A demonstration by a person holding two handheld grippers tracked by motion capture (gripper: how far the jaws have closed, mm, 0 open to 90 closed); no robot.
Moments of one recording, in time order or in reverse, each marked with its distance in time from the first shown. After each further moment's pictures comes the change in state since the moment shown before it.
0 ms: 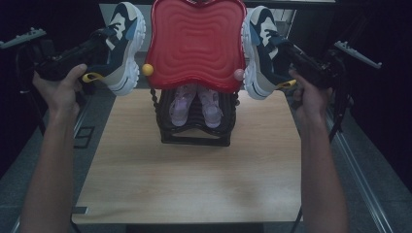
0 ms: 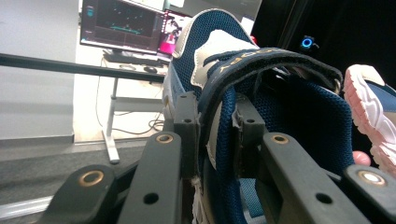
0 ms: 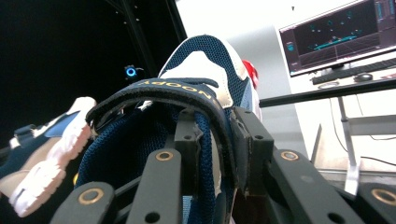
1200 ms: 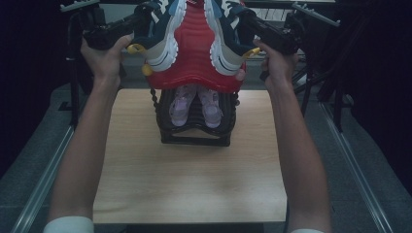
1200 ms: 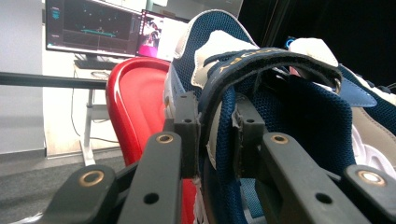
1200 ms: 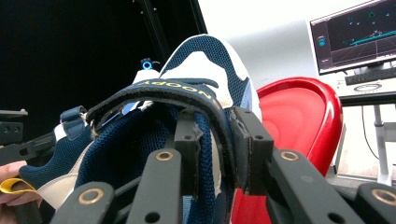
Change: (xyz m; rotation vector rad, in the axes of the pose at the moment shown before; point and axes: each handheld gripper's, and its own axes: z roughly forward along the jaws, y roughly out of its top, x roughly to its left) left arm -0.050 0.026 0.096 0.007 -0.051 0.015; right arm 0.046 0.021 0.093 0.060 0.054 -0.017
